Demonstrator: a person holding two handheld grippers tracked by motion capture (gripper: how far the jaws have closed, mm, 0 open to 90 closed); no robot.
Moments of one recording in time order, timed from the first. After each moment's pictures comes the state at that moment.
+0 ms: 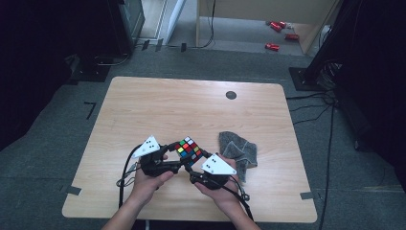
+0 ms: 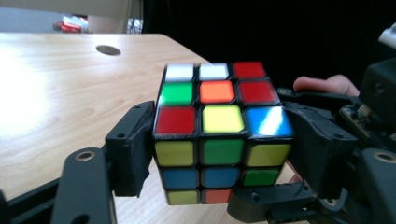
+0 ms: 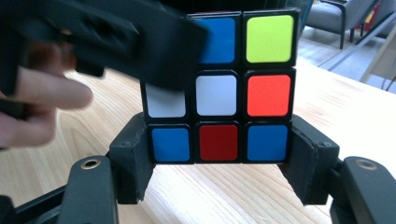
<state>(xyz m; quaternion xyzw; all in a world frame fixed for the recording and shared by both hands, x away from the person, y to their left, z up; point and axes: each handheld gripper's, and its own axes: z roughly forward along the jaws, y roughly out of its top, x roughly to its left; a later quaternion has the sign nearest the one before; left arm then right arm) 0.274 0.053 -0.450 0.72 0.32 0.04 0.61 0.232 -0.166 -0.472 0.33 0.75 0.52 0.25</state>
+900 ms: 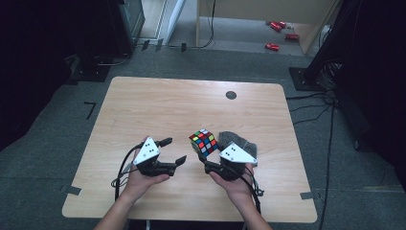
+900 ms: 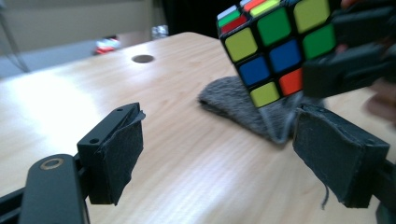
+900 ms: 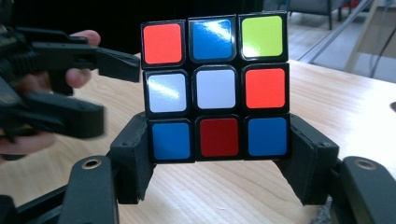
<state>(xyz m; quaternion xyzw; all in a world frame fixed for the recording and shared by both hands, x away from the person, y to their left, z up) 0.275 0.058 -0.462 0.77 0.26 0.18 0.56 0.245 -0.206 -0.448 0.38 0.72 0.54 0.23</state>
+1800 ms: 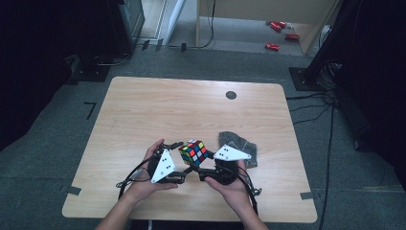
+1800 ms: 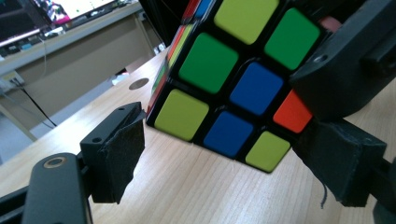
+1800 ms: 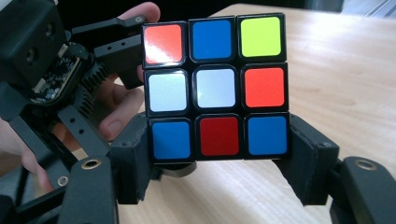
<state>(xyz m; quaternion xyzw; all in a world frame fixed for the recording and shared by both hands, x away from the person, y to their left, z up) 0.260 0.029 -0.477 0.79 0.12 0.28 0.53 0.242 -0.194 -0.450 0.38 0.75 0.54 0.10</state>
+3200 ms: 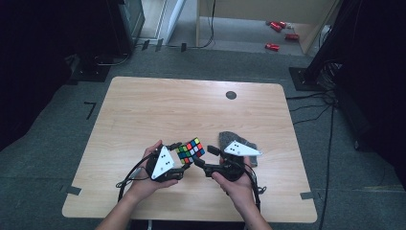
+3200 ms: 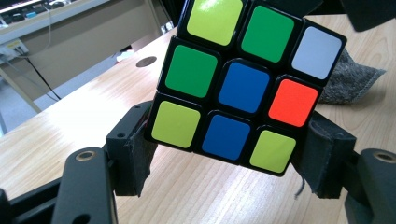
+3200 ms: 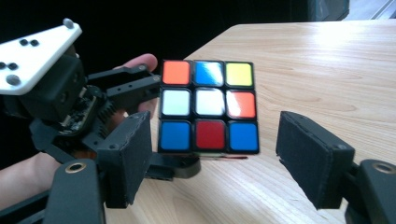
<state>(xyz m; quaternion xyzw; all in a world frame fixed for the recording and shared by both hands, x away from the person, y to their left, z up) 0.263 0.033 -0.473 0.81 0.17 0.26 0.51 0.247 -0.212 -0.443 0.41 0.70 0.58 0.07</state>
